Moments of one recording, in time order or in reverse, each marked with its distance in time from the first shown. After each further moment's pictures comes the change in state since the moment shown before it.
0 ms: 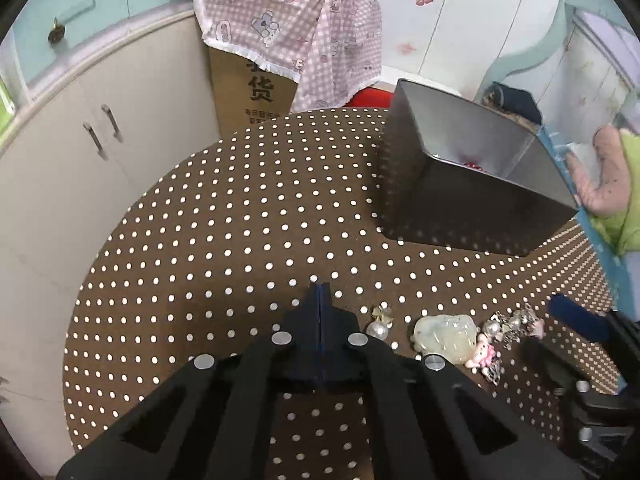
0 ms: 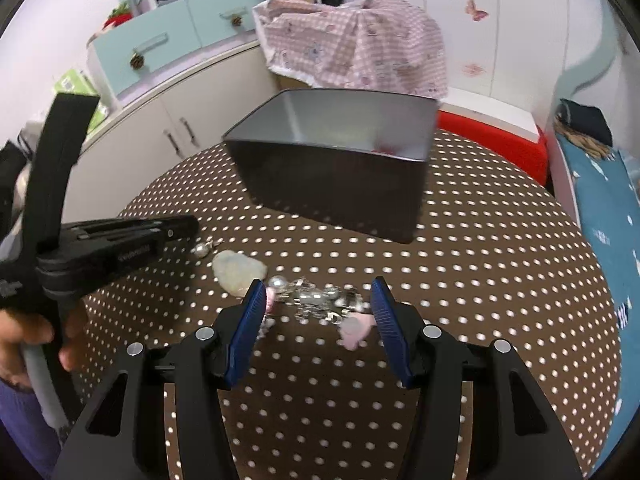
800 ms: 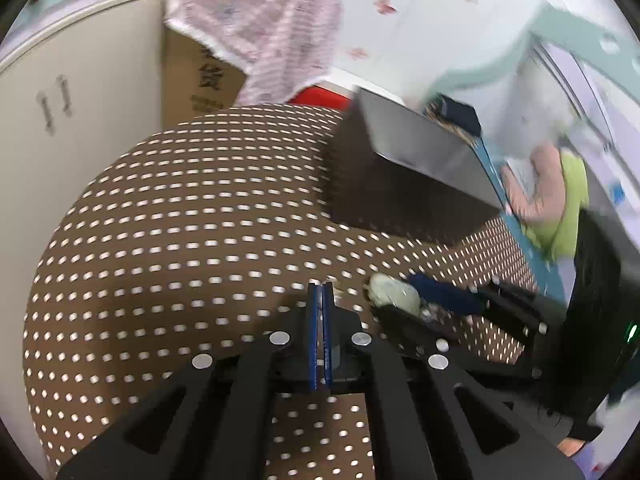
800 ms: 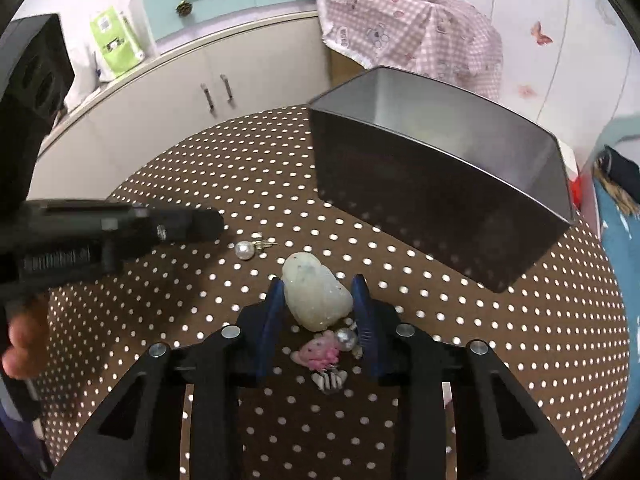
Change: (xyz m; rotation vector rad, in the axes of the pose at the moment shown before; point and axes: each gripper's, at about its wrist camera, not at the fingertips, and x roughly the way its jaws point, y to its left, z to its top) left arm -0.015 0.009 -0.009 -0.009 0.014 -0.270; right arm 0.038 0.043 0.017 -0.157 0.068 0.038
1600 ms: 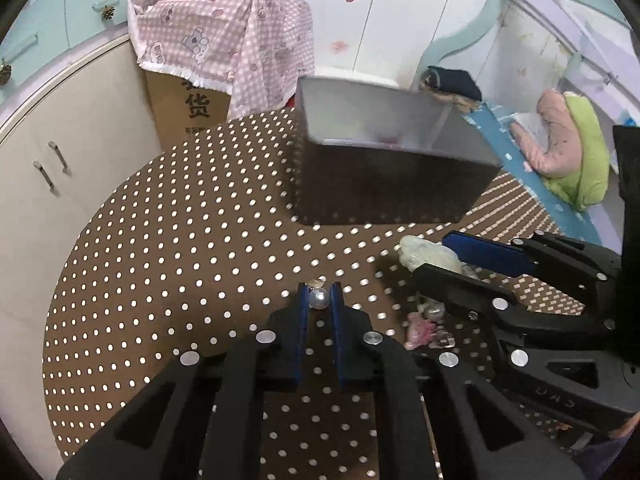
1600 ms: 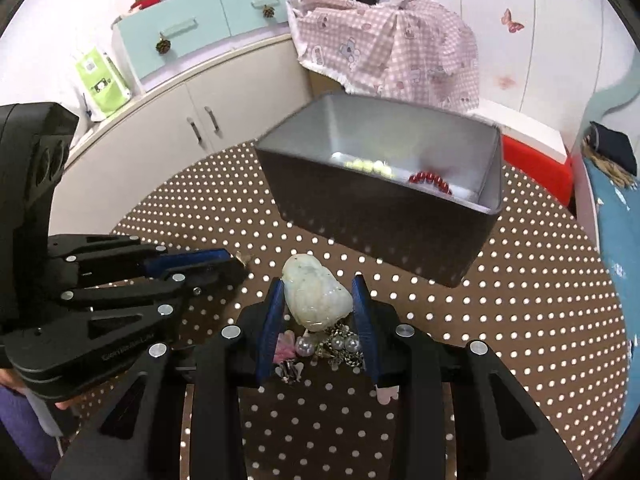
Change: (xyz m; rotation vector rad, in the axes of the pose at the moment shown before) left arm 0.010 -0.037 -0.002 0.179 -0.020 0.107; right arm -0.029 -0.027 -0.005 0.090 -0.081 0.028
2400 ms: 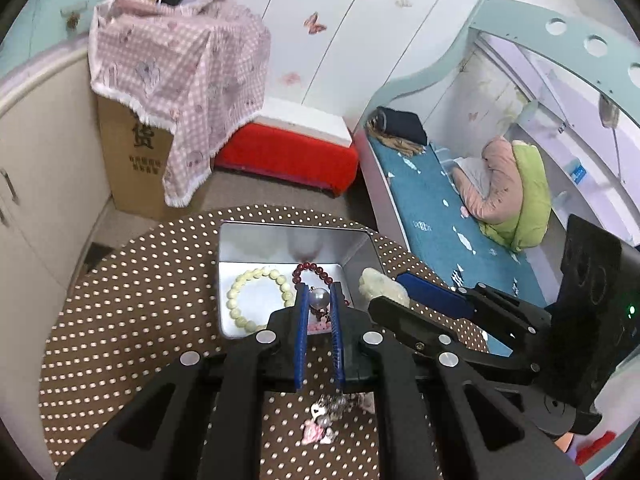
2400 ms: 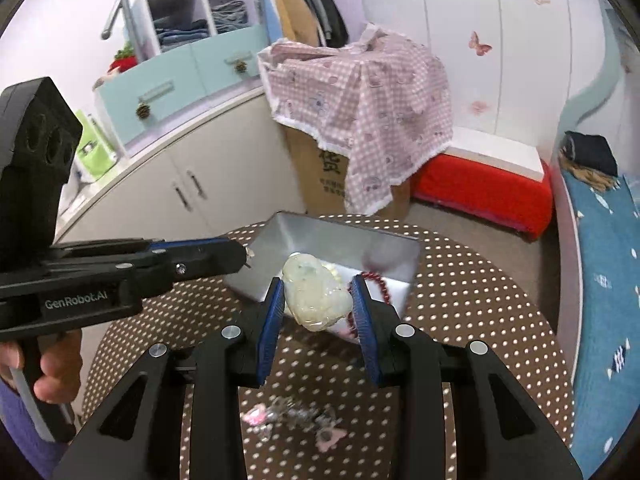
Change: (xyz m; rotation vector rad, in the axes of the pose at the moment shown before) left arm -0.021 -0.014 0.103 -0.065 -0.045 -0.245; right arm -0.040 -0.050 0.071 0.094 -0.106 -0.041
